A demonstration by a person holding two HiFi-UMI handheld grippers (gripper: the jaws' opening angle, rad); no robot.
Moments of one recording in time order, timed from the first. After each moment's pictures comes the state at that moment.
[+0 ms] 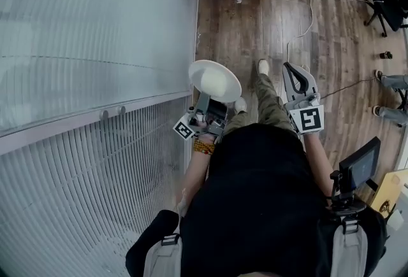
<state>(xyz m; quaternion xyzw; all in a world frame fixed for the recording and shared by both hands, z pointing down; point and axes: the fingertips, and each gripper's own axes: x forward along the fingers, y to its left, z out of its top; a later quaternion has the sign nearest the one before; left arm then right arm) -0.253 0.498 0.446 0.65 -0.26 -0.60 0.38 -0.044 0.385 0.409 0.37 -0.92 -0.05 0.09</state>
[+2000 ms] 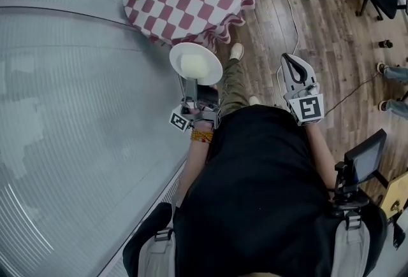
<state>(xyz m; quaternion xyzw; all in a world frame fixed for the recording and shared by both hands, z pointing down) -0.179 -0.077 0.447 0.65 -0.26 -0.57 0.43 0.095 -0.114 0.443 0.48 -0.87 0.01 0.09</state>
